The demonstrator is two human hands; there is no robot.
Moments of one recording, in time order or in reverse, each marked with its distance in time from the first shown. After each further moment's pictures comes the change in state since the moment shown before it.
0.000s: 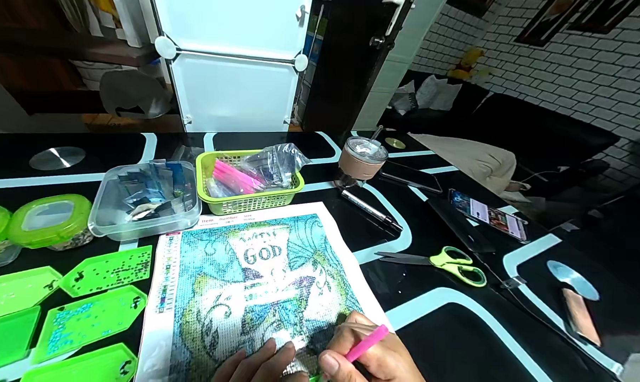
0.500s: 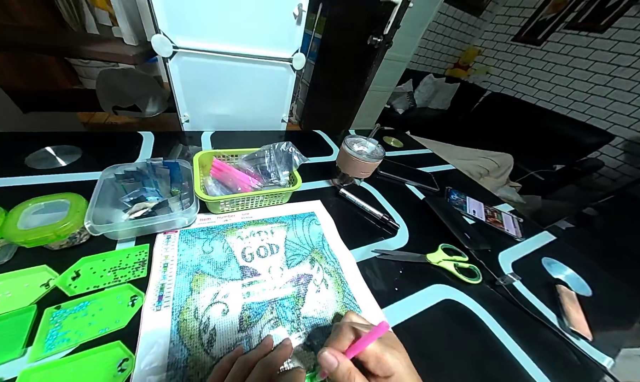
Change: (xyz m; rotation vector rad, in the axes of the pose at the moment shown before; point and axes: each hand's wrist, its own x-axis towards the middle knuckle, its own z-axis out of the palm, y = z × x) left_hand 0.000 0.000 -0.001 0.007 -0.002 0.002; right_hand -0.002 -0.002 0.002 0.075 0.035 0.018
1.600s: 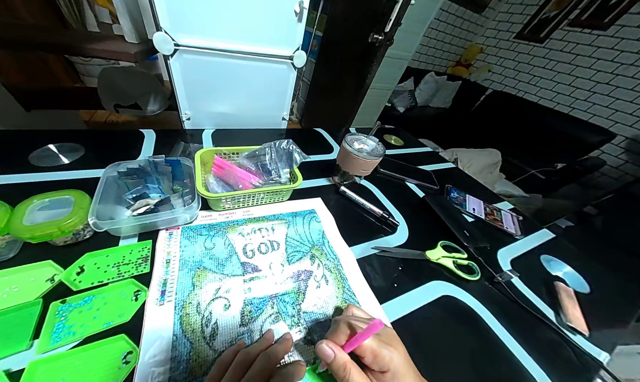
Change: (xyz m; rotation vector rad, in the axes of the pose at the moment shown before) left_hand 0.000 -0.002 0.001 -0.001 -0.004 0.007; right_hand 0.000 0.006 0.001 -0.131 0.008 -0.089
